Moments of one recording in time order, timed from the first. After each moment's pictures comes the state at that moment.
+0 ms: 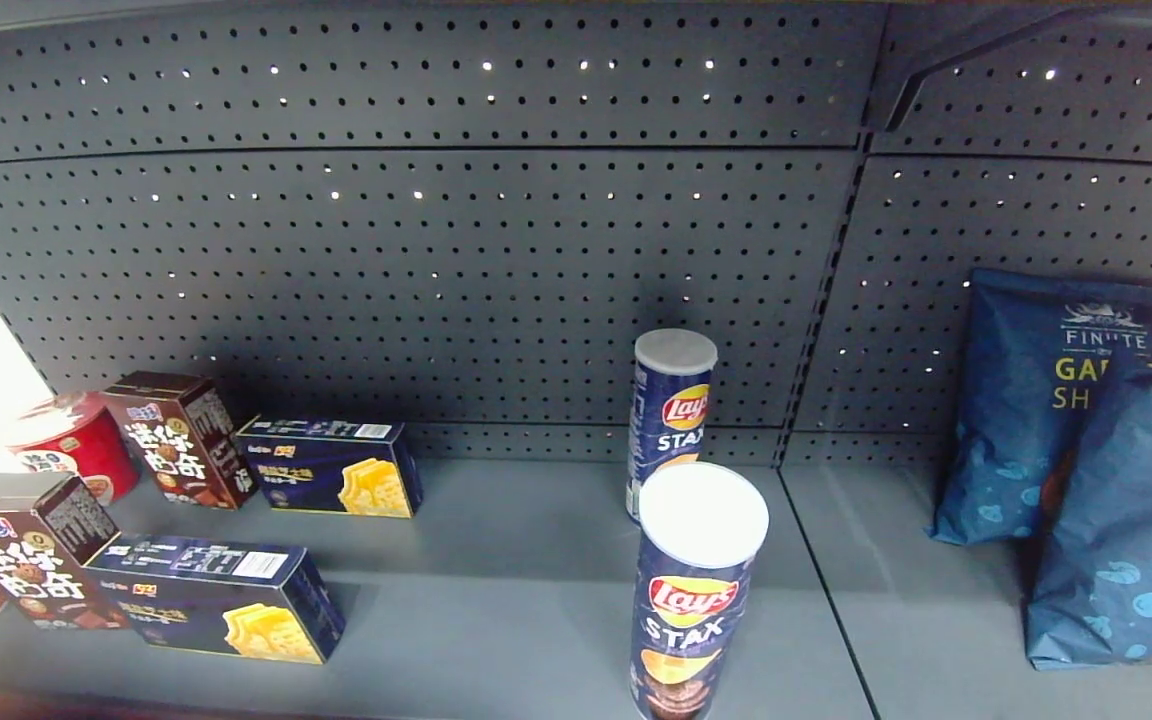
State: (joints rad) left arm -0.12 0.37 -0.35 -0.16 -0.40 0.19; right arm 0.09 0.36 -0.55 0.24 -0.22 -0.02
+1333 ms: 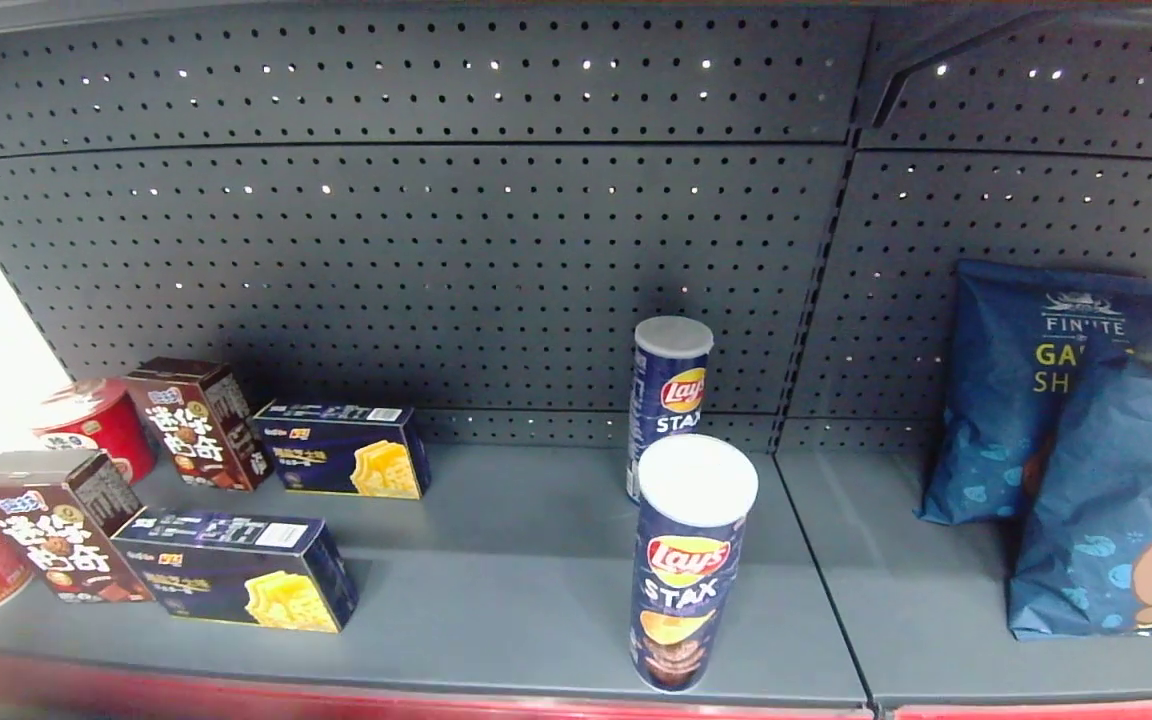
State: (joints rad) left arm -0.11 0.08 0.00 -0.06 -0.13 0.19; right arm 0.00 0.00 -0.01 -0.06 -0.17 -0.04
